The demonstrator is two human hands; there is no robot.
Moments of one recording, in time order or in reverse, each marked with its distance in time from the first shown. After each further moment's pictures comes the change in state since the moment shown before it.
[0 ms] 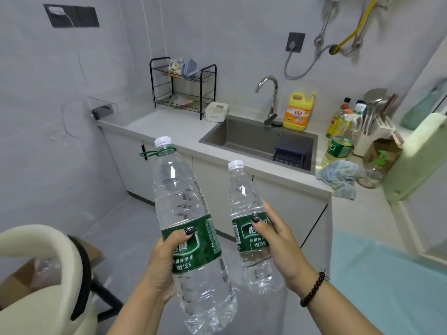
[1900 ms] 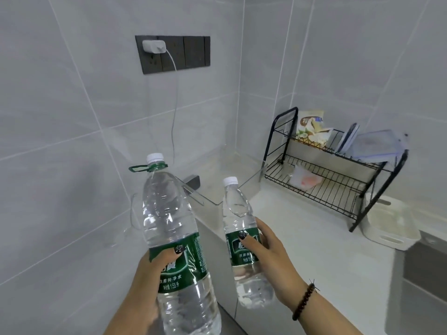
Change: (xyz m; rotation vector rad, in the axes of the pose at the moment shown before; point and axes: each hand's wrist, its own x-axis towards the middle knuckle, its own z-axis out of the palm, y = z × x) left_hand 0.611 0.378 -0.388 0.123 0.437 0.072; right_hand 0.764 -0.060 0.458 -0.016 -0.294 0.051
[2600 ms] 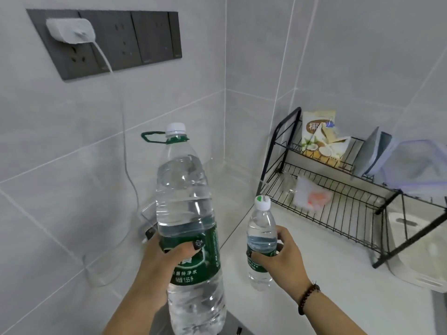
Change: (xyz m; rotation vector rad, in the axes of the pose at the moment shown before) left_hand 0.208 0.073 0.078 -0.041 -0.229 0.131; right_hand 0.203 0.019 -0.069 -0.343 0.313 -0.014
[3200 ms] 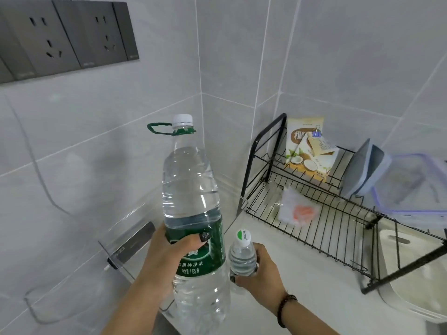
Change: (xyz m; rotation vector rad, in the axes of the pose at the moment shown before) left_hand 0.080 0.000 0.079 0.018 -0.031 0.009; right_hand 0.073 0.050 -0.017 -0.158 -0.161 0.058
